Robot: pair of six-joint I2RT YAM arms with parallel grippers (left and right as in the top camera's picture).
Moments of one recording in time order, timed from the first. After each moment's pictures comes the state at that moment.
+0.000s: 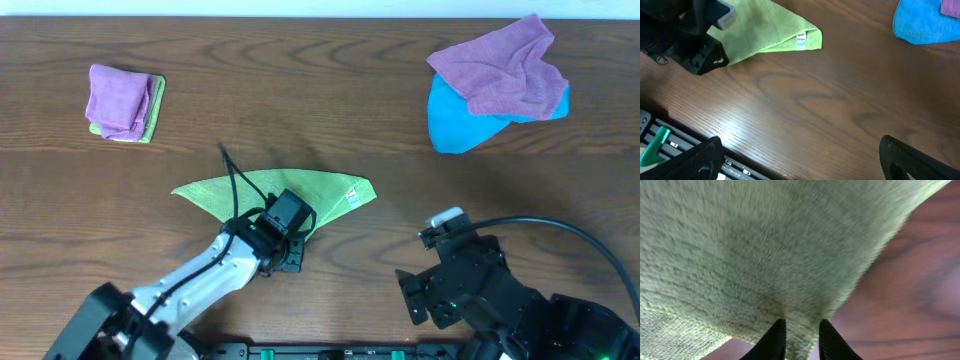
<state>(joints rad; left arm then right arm) -0.69 1.46 0.65 -0.55 0.03 -0.54 0.99 0.81 1.14 -1.32 0.30 0.48</state>
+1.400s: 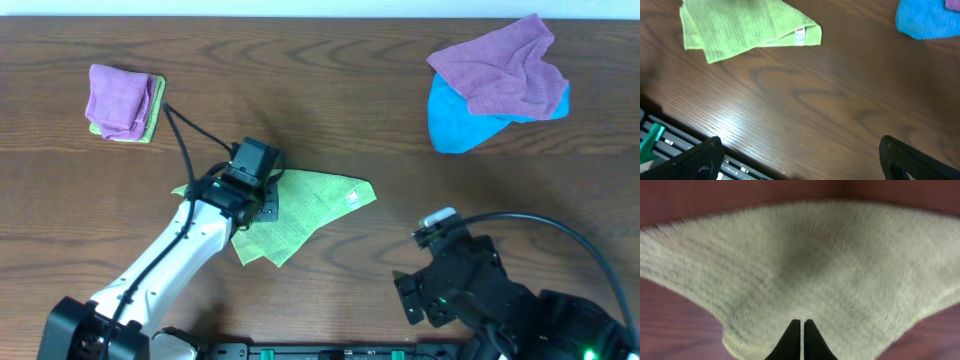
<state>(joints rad) -0.44 1.44 0.89 -0.71 -0.04 -0.43 0.99 0.84 1.12 -1.32 0.29 0.48</state>
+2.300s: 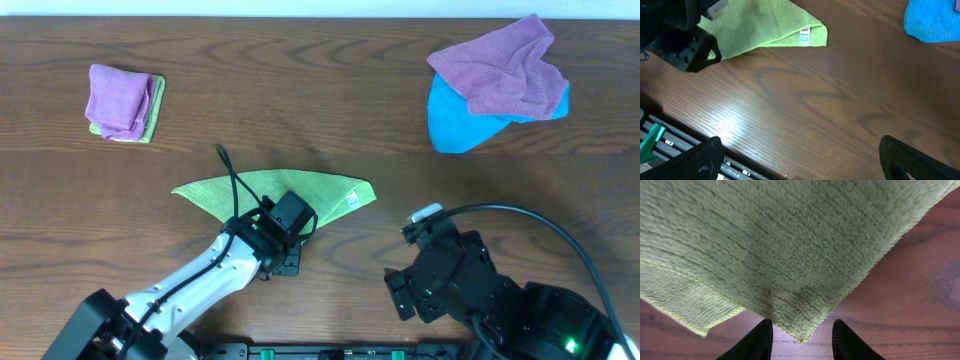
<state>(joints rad) -0.71 1.44 0.68 -0.66 0.00 -0.63 0.99 0.87 1.12 -1.28 0.28 0.46</state>
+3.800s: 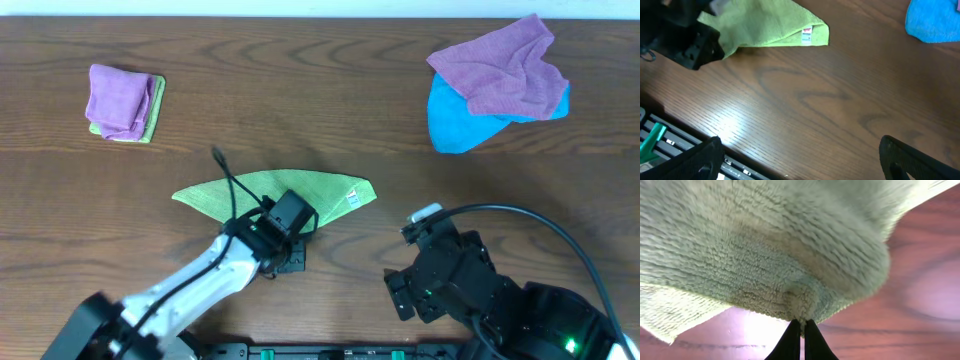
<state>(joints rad) -0.70 1.41 0.68 -0.60 0.06 -0.71 0.99 0.87 1.12 -1.28 0.27 0.46</state>
